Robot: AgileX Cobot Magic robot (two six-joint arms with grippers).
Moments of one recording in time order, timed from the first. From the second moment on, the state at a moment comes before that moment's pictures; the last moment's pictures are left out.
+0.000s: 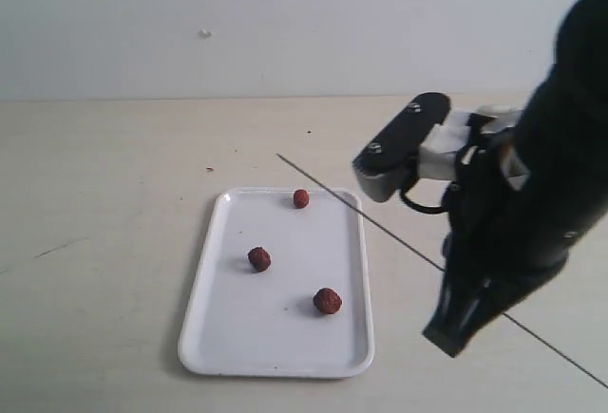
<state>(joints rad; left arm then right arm) 0.20 0.01 0.00 -0.19 0.16 0.03 0.59 1.35 -0.94 -0.08 1.03 -0.08</state>
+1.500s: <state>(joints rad) 0.20 0.37 -0.25 0.05 -0.25 -0.71 0.52 1.11 -0.84 -0.10 1.04 -0.08</state>
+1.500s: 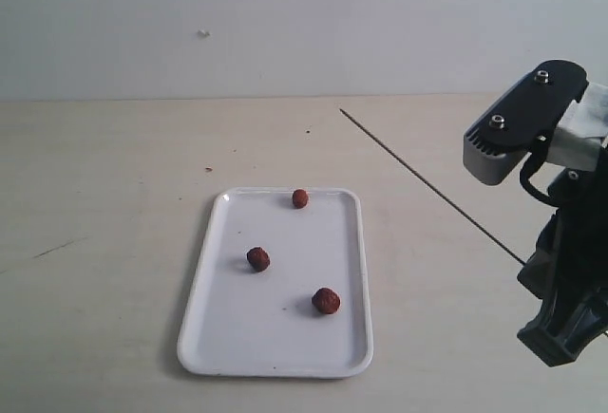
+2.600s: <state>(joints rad) -0.12 1.77 -1.27 1.49 0.48 -0.58 0.52 1.21 -0.84 -0.13 1.05 -0.07</state>
